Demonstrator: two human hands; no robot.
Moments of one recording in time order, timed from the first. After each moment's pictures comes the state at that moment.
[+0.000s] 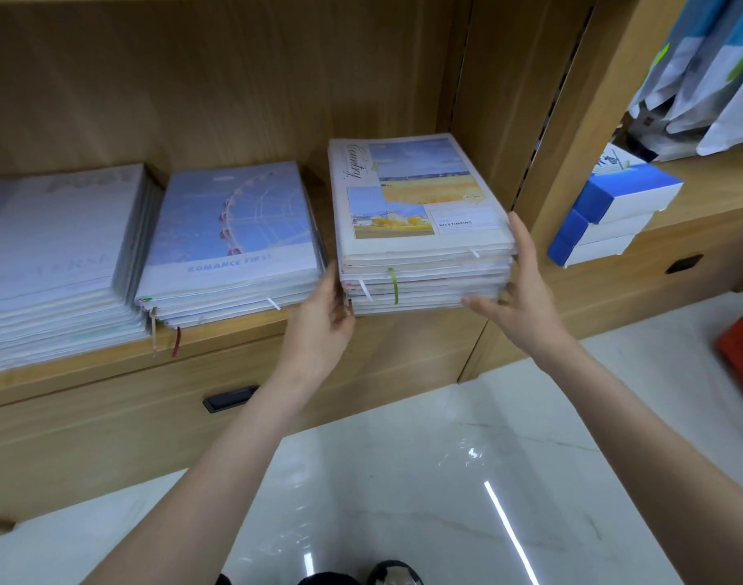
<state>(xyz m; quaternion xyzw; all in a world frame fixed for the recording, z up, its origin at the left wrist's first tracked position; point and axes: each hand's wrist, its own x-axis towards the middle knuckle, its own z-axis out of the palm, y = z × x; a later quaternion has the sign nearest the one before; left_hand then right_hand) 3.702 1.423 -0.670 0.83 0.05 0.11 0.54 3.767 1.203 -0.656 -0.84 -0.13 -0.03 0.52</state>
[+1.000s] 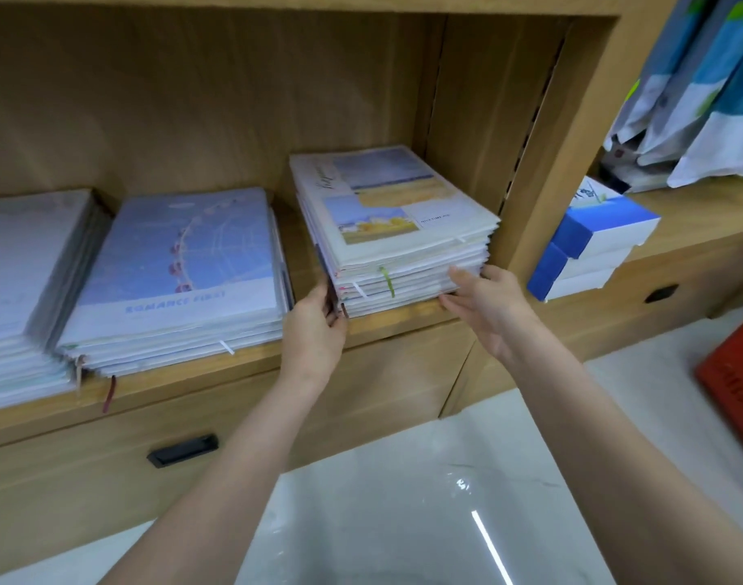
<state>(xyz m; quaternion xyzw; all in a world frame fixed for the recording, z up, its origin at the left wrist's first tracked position) 3.771 1.400 -0.684 0.82 0.11 0.14 0.55 3.824 1.223 -0.644 -0.62 0.12 0.08 0.77</state>
